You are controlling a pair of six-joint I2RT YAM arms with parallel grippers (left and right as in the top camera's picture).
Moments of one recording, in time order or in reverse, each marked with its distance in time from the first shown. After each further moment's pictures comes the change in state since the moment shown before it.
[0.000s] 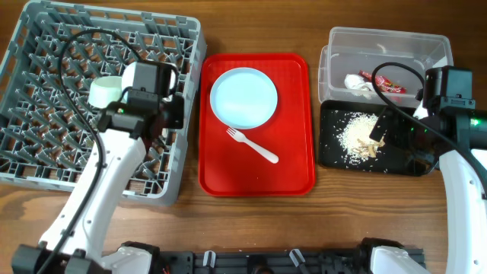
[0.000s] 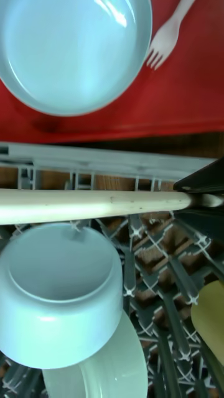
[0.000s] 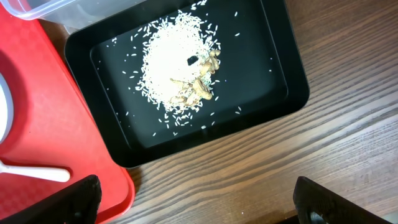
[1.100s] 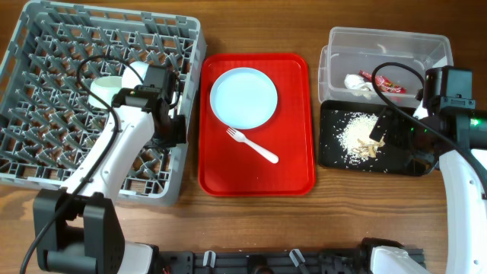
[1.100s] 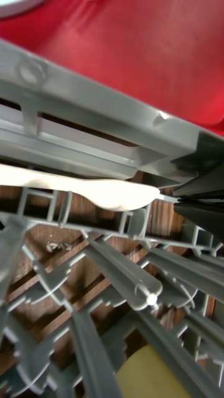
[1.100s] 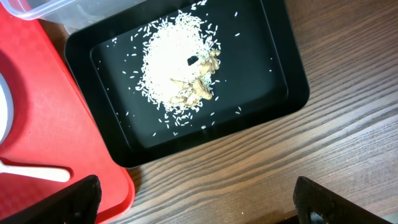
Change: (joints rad) left arm 0.034 0.200 0.000 -0.222 0.137 -0.156; right arm 0.000 0.000 0.000 0.000 0.000 0.000
